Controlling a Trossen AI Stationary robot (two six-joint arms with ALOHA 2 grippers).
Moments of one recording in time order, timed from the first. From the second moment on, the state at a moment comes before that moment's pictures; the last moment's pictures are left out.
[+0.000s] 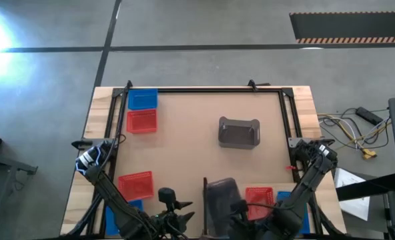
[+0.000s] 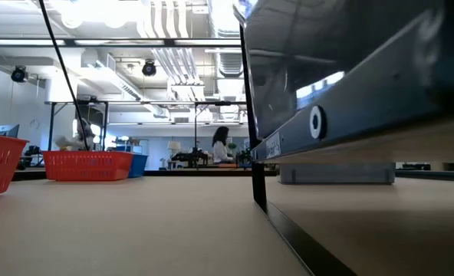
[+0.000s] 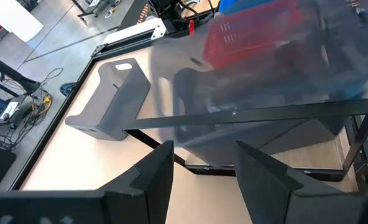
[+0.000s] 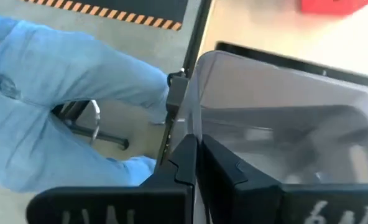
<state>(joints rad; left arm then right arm) -0.85 2.02 1.93 -0.99 -1.01 -0.62 0.85 1.99 2.01 -1.01 0.29 0.49</state>
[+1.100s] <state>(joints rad) -0.85 2.02 1.92 -0.99 -1.01 -0.62 1.01 1.96 1.71 -0.76 0.63 0.38</state>
